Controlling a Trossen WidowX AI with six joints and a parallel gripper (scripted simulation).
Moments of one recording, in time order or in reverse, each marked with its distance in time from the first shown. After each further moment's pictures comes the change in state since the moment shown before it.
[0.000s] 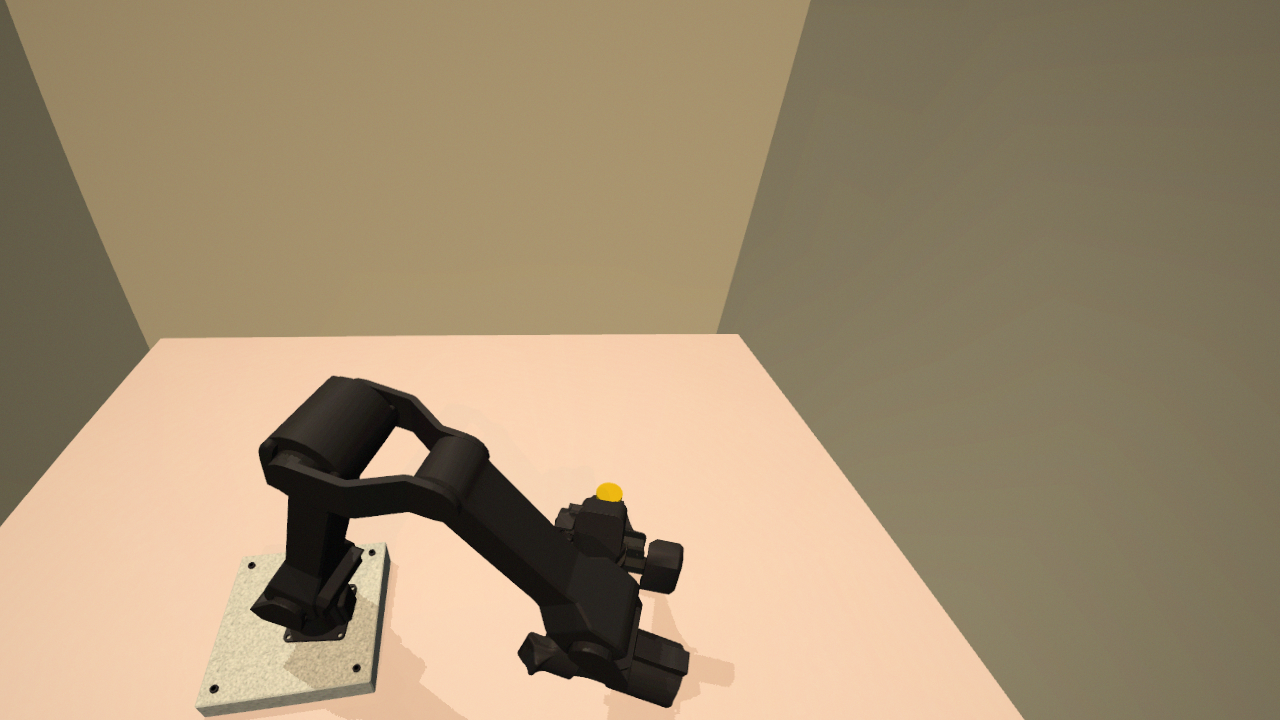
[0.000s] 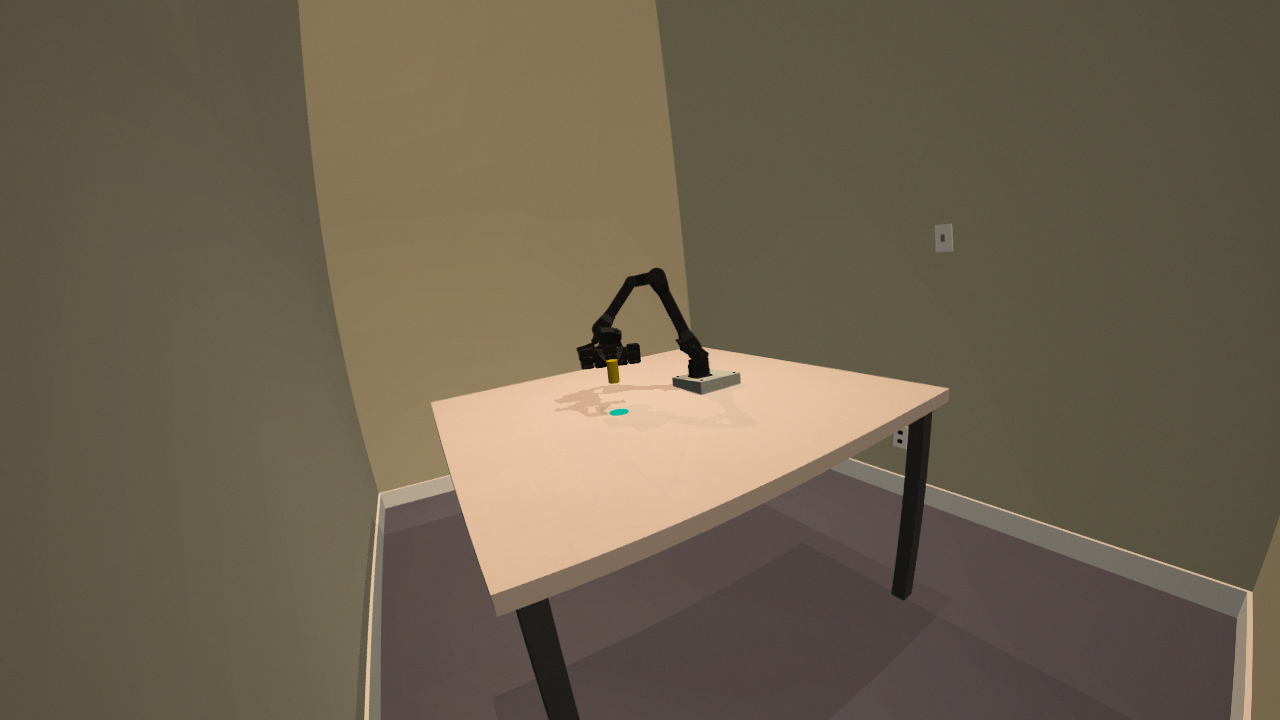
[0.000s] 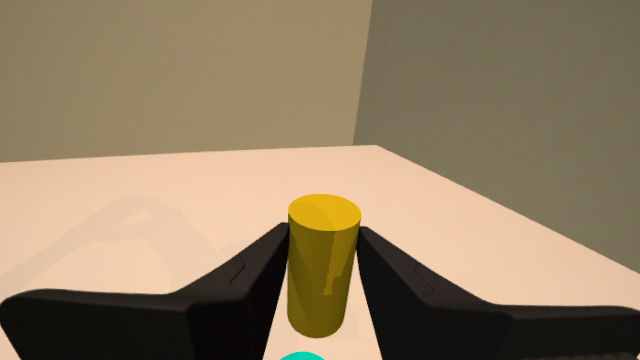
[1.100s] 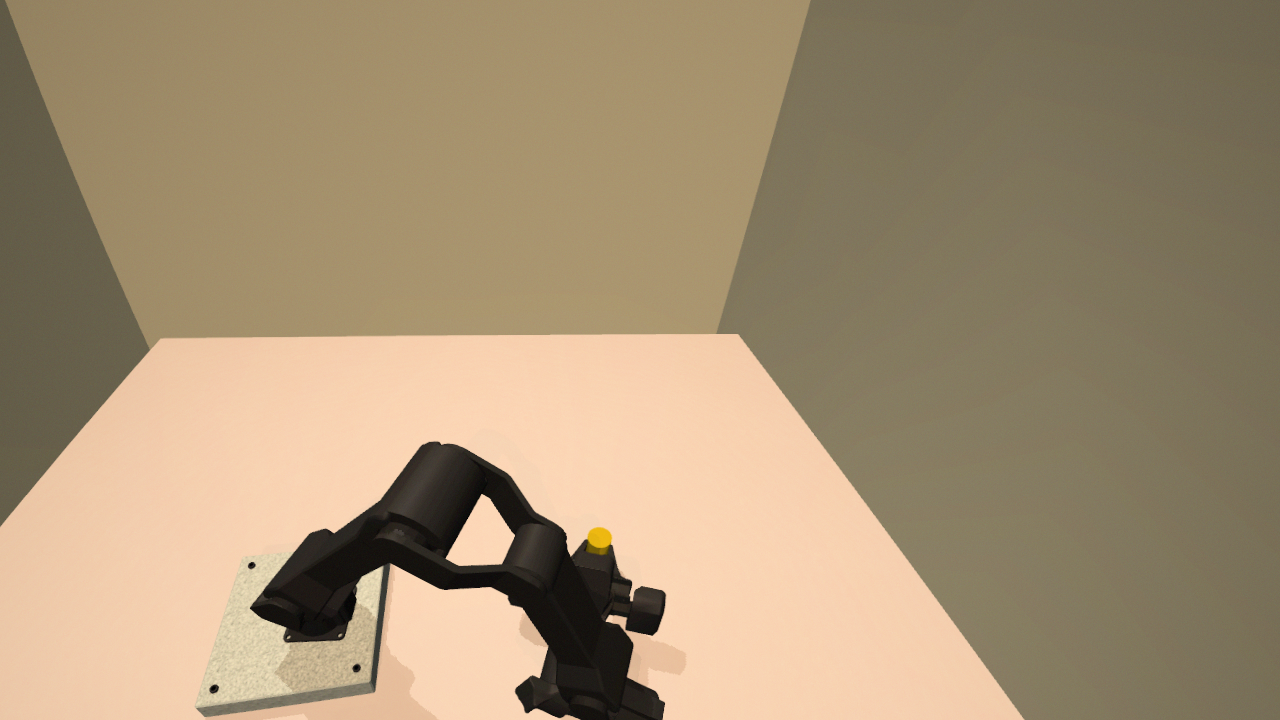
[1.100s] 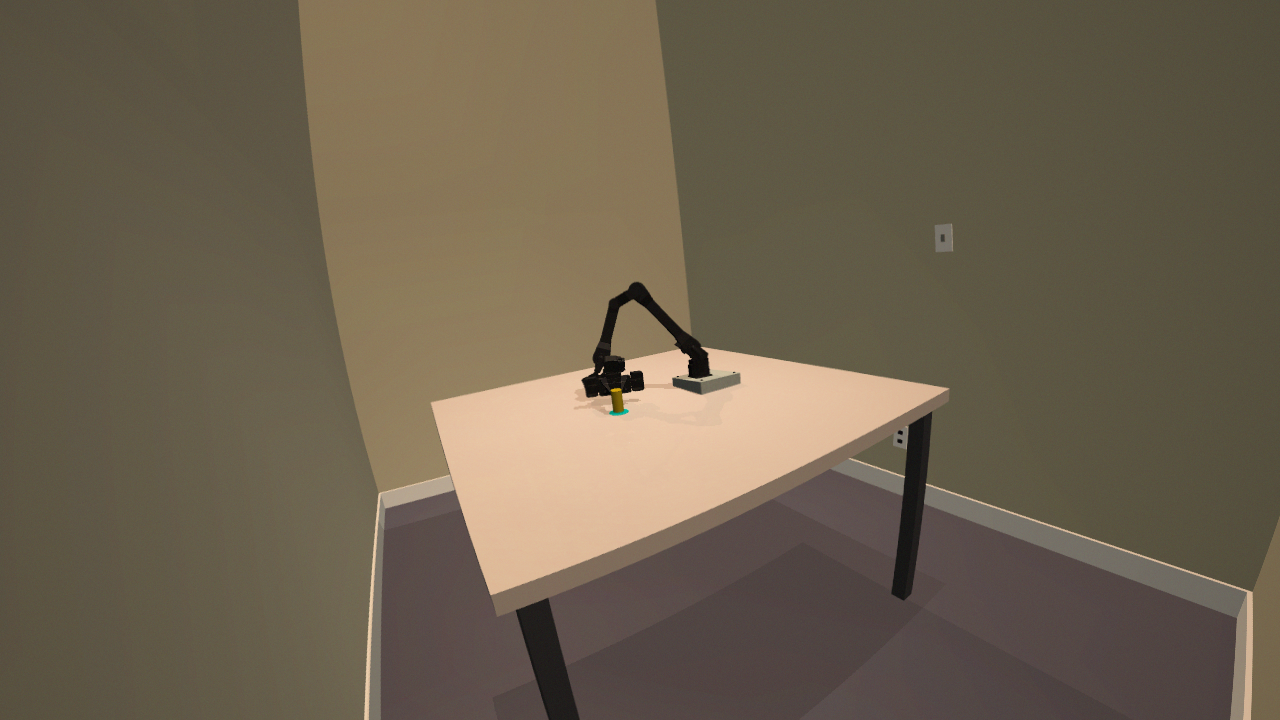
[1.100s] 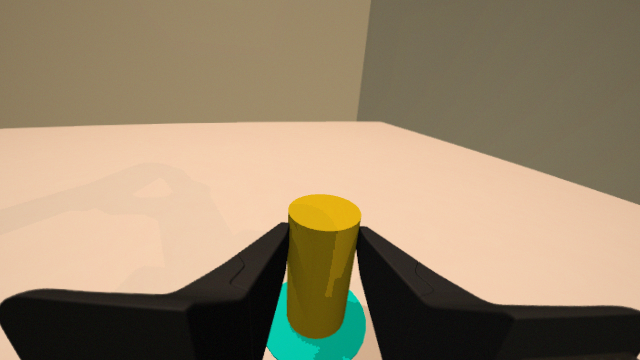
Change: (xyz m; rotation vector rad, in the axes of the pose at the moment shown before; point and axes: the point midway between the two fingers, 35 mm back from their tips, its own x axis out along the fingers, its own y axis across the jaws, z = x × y) arm 0.007 0.004 -0.090 0.014 -0.006 0.000
